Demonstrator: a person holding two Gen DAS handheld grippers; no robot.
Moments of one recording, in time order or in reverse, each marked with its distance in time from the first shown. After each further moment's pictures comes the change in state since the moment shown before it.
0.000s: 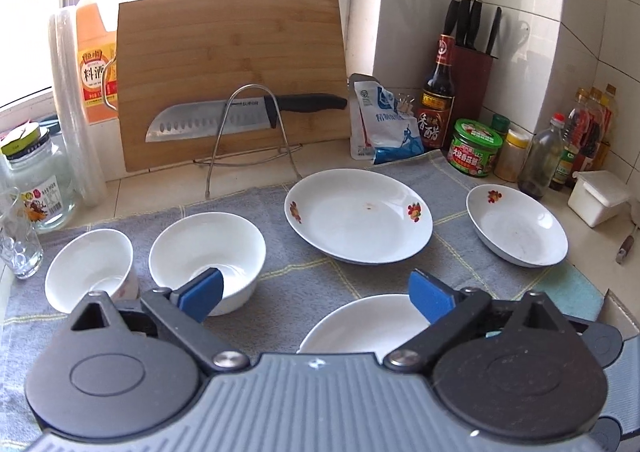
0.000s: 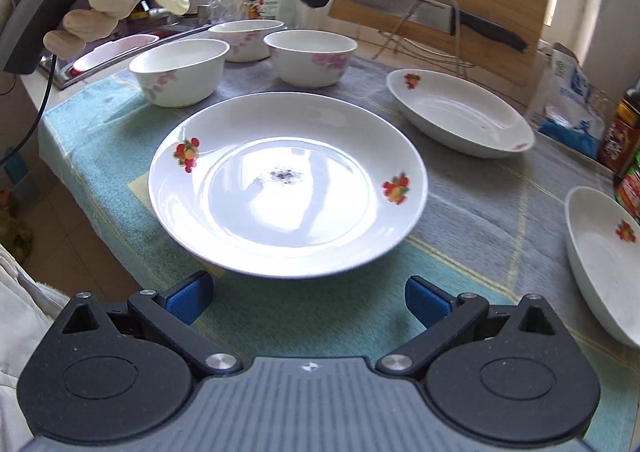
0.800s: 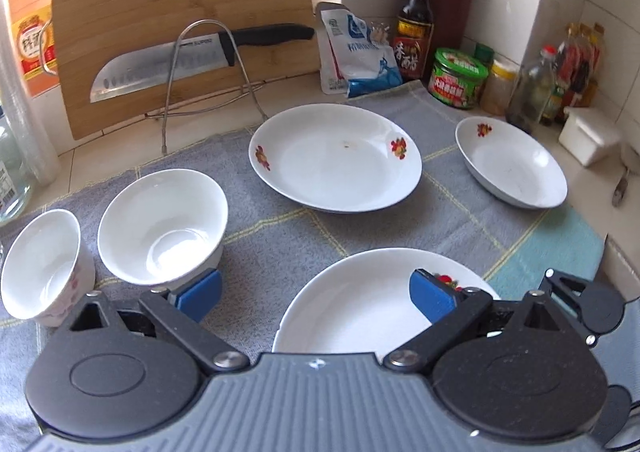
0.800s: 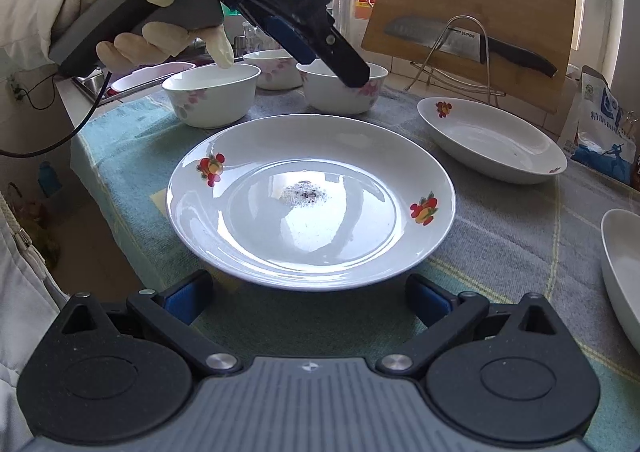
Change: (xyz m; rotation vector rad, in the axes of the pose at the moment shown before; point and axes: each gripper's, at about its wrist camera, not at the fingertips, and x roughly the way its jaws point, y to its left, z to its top) left arm 0.048 -0.007 0.002 0.086 0.196 -0.074; right arm 0.004 -0.012 -0.016 -0.029 -0.142 0.101
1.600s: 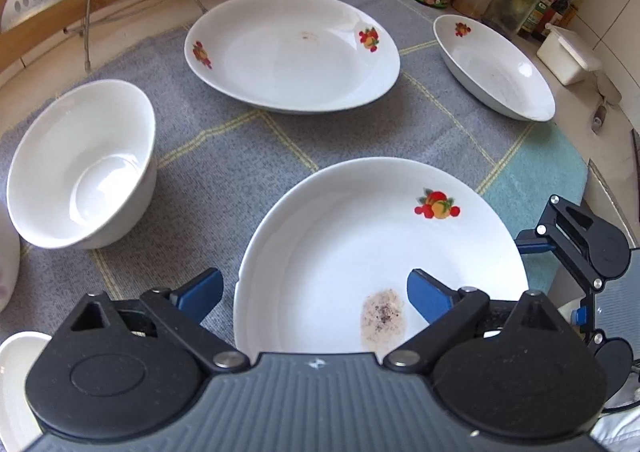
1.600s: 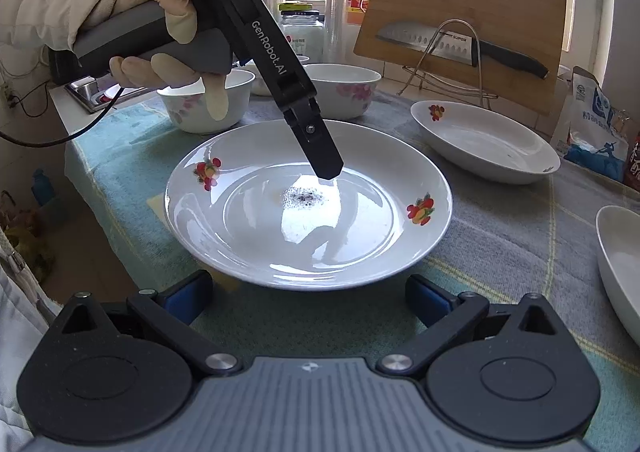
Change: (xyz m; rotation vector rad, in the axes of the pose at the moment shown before) left arm 0.052 0.006 -0.007 0.037 0.327 -0.170; right arm 0.001 0.004 -0.001 0.019 -0.012 -0.029
